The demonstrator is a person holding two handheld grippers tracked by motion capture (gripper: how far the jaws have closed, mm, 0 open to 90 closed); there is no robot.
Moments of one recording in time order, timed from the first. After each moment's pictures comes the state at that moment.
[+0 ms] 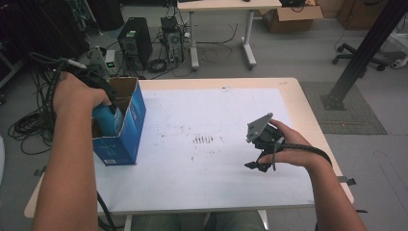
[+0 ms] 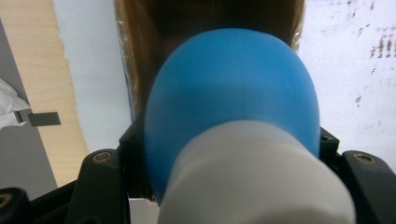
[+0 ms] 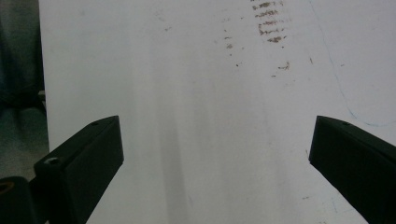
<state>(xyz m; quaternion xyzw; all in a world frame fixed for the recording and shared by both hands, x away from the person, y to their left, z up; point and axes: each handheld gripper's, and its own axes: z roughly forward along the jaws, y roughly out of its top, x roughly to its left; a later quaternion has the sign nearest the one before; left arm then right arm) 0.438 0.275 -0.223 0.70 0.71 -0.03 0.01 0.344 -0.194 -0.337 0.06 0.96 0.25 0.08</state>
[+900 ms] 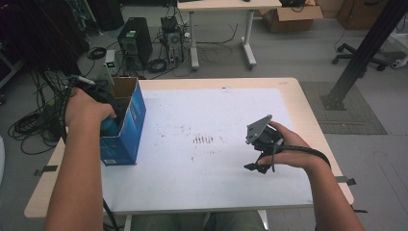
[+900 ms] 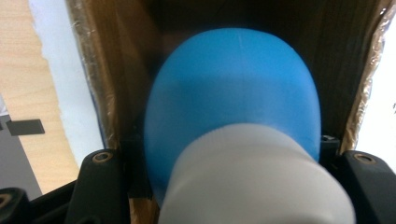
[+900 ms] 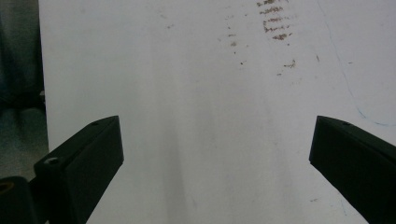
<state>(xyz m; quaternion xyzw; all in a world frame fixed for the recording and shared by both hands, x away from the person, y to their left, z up) 0.440 0.276 -0.271 0.71 0.71 -0.03 -0.01 0.344 -0.193 -0.344 0.07 0.96 0.25 0.08</state>
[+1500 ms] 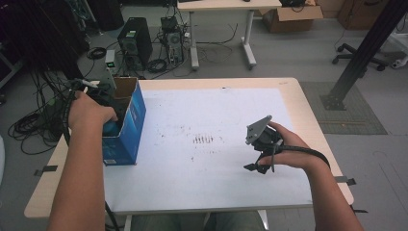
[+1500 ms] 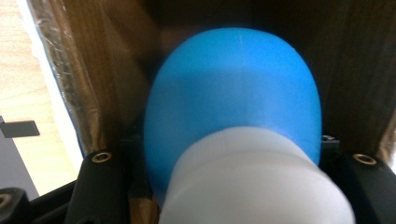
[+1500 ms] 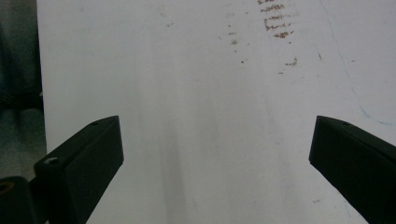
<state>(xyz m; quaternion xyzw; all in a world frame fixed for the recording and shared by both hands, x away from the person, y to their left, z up) 0.443 0.277 -0.285 0.71 0.71 -0.04 -0.01 0.344 -0.194 -0.347 0.07 0.96 0.25 0.08</state>
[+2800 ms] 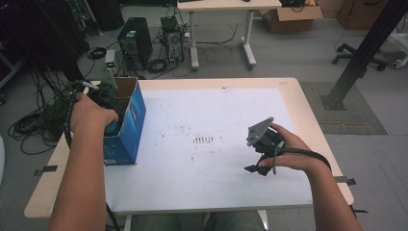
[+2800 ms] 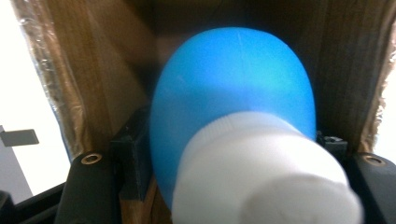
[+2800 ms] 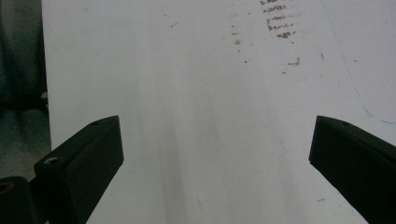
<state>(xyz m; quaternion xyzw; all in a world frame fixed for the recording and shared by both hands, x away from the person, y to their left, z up) 0.436 0.271 -0.281 0.71 0.70 -0.02 0.00 0.340 -0.196 -0.349 0.07 0.96 0.26 0.08</state>
